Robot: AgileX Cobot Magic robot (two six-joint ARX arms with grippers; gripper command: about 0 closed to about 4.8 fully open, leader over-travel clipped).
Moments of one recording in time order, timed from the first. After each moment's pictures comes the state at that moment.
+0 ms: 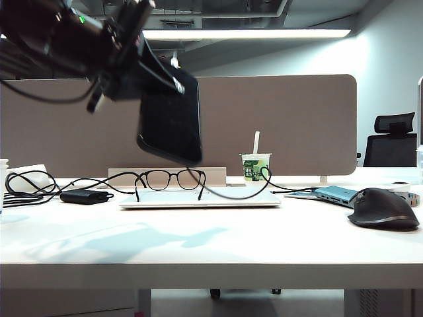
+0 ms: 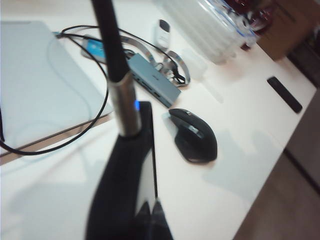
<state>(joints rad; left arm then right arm) -0.38 1.47 0.90 0.20 0.60 -0.37 0.52 1.23 1.35 -0.61 -0.40 -0.08</state>
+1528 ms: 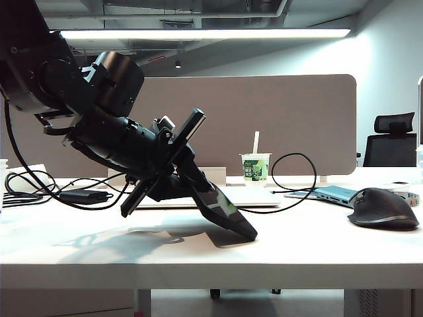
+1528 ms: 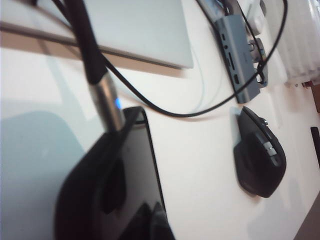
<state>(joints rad) -0.50 1.87 0.91 0.47 0.38 -0.81 0.52 1.25 1.35 -0.74 -0.39 -0.08</state>
